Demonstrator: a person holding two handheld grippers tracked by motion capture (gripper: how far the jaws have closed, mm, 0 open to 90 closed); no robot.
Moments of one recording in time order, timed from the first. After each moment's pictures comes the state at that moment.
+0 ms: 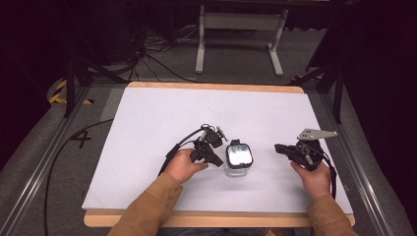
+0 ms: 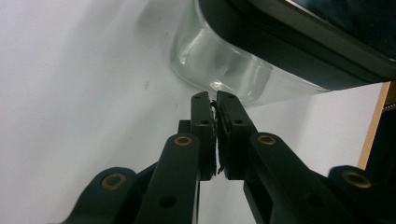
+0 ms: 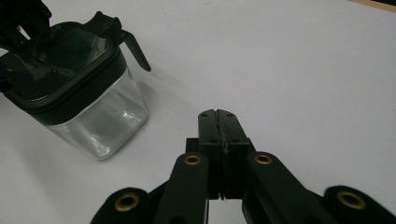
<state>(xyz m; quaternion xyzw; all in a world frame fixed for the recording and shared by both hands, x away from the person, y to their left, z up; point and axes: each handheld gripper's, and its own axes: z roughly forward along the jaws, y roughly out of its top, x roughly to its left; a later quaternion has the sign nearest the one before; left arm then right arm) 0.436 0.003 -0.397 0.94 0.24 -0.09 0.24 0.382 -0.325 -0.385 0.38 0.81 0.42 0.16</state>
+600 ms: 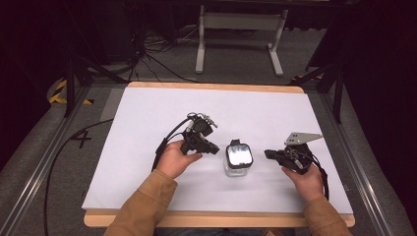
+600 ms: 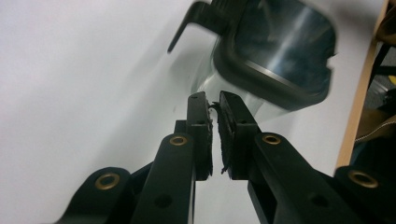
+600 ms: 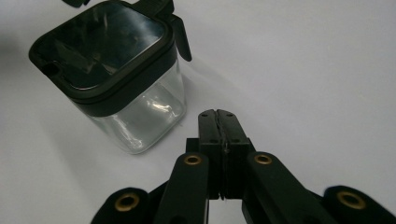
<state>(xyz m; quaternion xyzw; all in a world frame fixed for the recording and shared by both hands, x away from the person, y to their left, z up) 0.434 0.032 -0.355 0.91 0.25 -0.04 0.33 0.375 -0.294 -0.389 0.33 0.84 0.40 0.14</state>
